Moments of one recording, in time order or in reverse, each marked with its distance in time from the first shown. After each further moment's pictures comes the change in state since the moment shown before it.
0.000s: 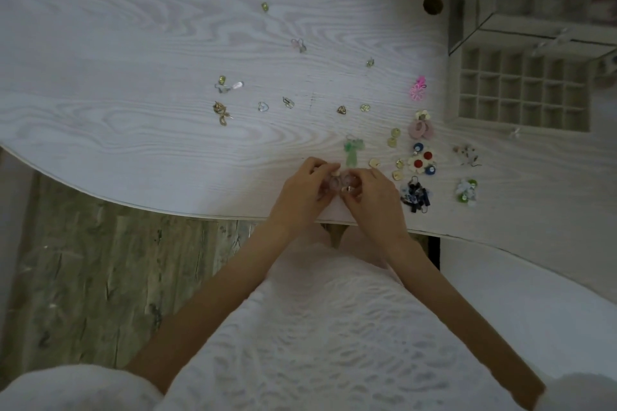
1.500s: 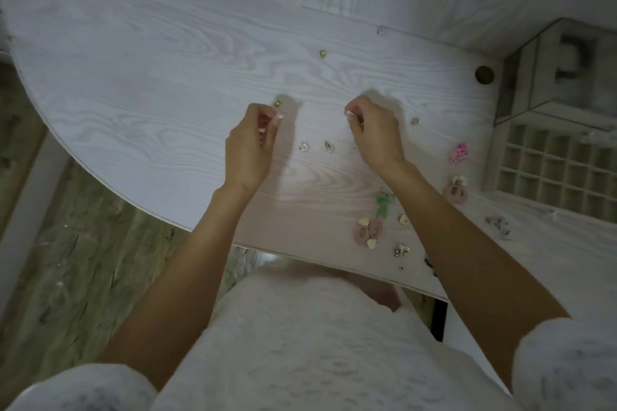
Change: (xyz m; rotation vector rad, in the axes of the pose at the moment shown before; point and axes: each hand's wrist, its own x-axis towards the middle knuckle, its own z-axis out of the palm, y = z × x) left_hand 0.056 -0.051 -0.130 -0.159 0.518 -0.360; right_hand 0.173 -0.070 -0.012 0.069 0.069 -0.319
